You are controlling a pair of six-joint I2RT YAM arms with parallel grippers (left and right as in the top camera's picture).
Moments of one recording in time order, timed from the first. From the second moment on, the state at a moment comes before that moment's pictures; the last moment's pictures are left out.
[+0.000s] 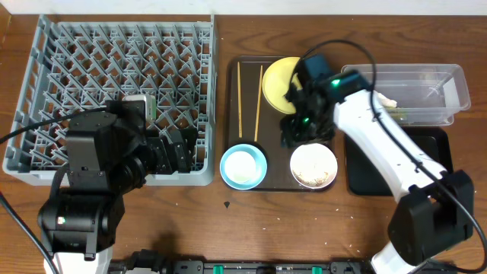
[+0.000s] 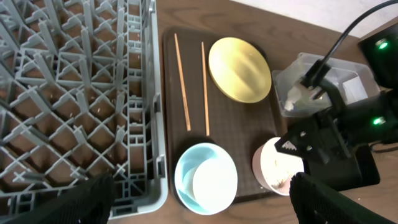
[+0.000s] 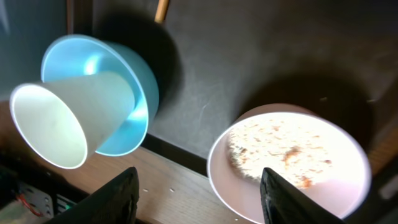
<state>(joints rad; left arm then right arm) -0.06 0.91 1.17 -0.98 0.36 -0.25 0.44 1.79 1.49 -1.17 -0.26 0.21</state>
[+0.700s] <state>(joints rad) -0.06 0.92 1.17 -1.08 0.25 -0.25 0.67 1.79 1.10 -0.84 0.05 0.46</state>
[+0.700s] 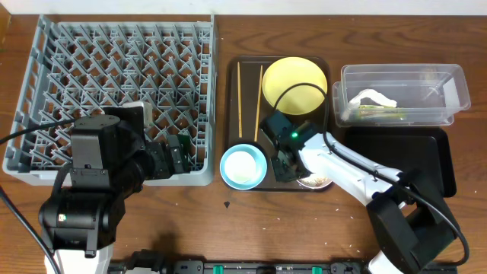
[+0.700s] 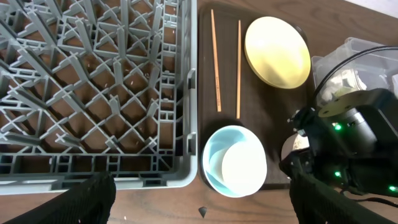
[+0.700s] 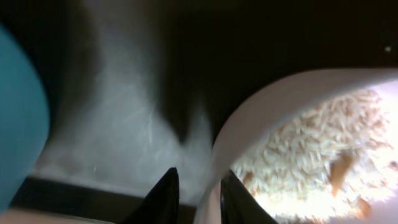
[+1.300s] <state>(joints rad) -0.06 0.92 1.17 -1.11 0.25 -0.25 0.62 1.62 1.06 -0.82 -0.01 0.51</state>
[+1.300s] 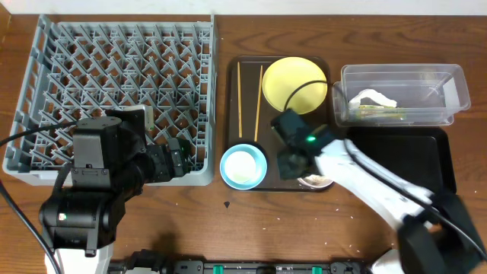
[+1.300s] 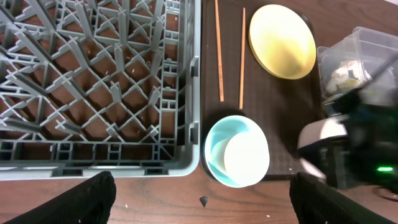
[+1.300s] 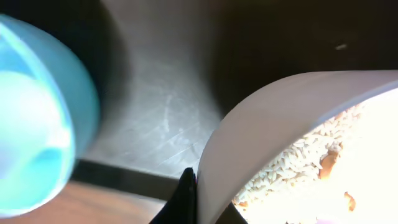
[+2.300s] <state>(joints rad) -0.06 0.92 1.17 -1.11 0.25 -0.25 -0.49 1.47 0.82 -0.51 -0.99 0.31</state>
